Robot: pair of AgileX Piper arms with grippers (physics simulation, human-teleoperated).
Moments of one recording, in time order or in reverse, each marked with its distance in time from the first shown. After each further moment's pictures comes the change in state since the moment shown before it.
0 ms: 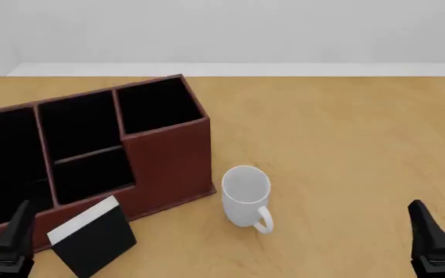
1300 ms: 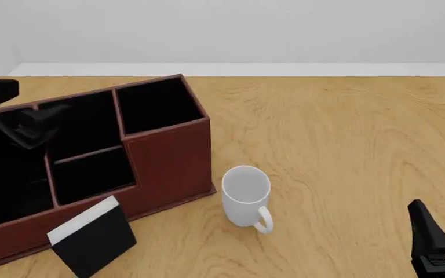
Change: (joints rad) left arm -0.243 0.731 -0.816 0.446 0.303; right arm 0.000 0.001 -0.003 -0.001 -0.005
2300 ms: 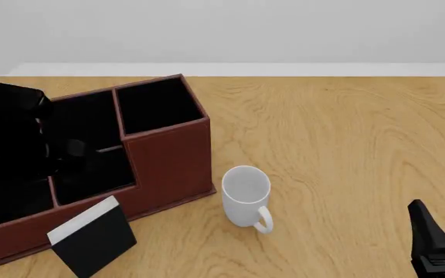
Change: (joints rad) left arm -0.061 0.214 -0.088 0.388 -0.323; right arm 0.000 0.000 0.000 -0.001 0.000
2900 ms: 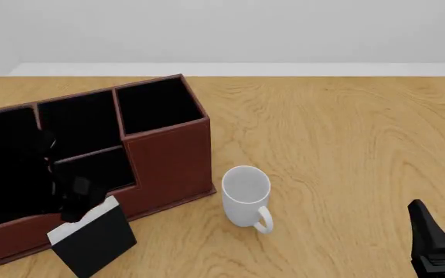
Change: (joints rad) left arm -0.031 -0.053 0.155 -0.006 -0.007; right arm 0.000 0.000 0.000 0.000 0.000
